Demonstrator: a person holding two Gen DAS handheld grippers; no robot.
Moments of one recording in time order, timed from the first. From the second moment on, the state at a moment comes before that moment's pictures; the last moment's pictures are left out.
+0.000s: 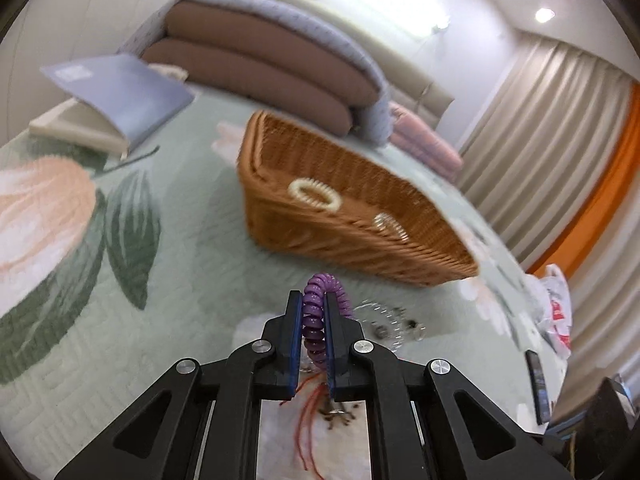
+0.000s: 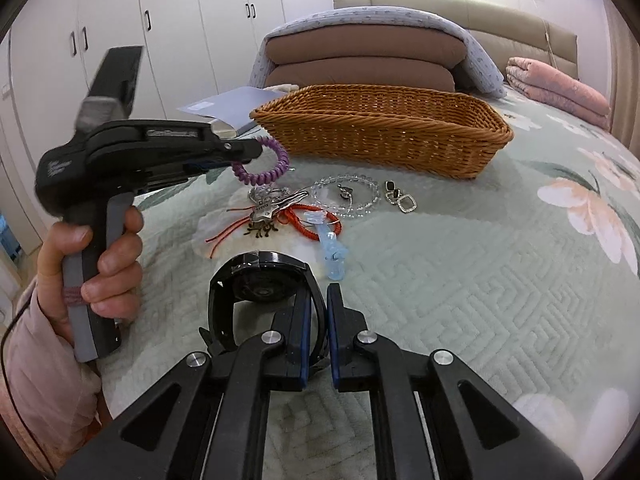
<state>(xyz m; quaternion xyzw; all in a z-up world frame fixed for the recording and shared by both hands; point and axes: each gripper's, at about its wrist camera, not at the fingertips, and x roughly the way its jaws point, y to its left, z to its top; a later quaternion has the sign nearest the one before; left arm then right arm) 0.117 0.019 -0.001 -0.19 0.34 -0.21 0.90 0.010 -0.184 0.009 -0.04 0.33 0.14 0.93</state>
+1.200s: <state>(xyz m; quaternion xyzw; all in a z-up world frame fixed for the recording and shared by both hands) 0.108 0.010 0.010 -0.30 0.31 -0.43 0.79 0.009 -0.216 0.021 0.05 0.30 0.16 0.94</state>
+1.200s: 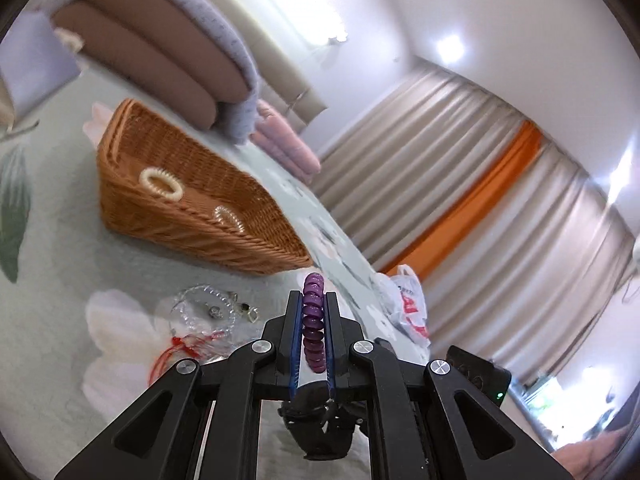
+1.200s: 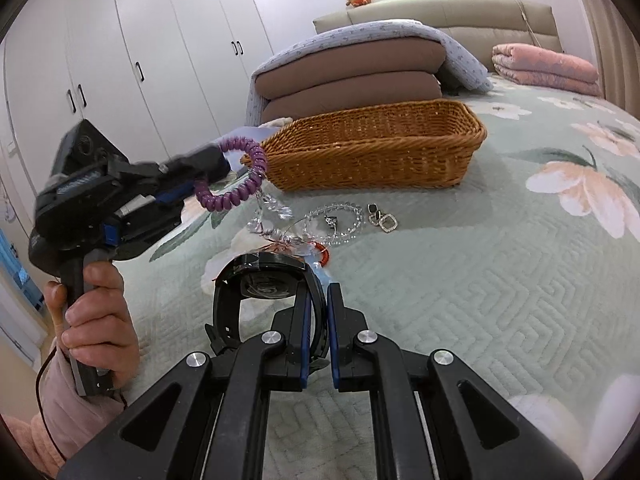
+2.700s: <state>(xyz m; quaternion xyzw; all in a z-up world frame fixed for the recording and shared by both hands) 0.114 0.015 -0.025 -0.39 0.39 -0.43 0.72 0.004 -0.266 0.031 0.13 0.29 0.12 0.94</state>
